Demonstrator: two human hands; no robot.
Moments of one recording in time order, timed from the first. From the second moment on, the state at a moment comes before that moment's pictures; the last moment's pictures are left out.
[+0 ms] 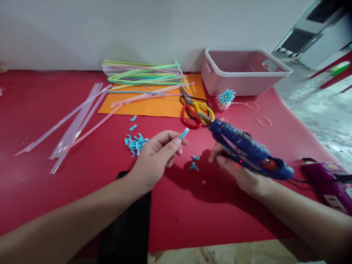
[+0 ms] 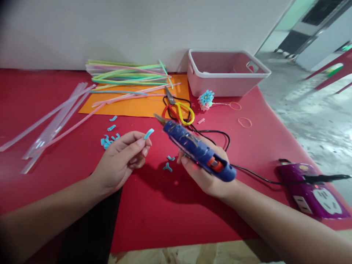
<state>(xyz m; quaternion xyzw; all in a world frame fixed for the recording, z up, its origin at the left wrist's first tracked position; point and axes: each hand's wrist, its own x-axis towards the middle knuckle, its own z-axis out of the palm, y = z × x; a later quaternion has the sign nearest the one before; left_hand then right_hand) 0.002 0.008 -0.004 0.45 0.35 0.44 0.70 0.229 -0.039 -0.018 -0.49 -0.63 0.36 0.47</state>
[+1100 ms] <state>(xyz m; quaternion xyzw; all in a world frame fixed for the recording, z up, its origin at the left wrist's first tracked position) 0.001 0.008 -0.011 0.51 0.33 0.47 0.64 0.228 -0.033 0.001 -0.43 -0.78 0.23 0.40</state>
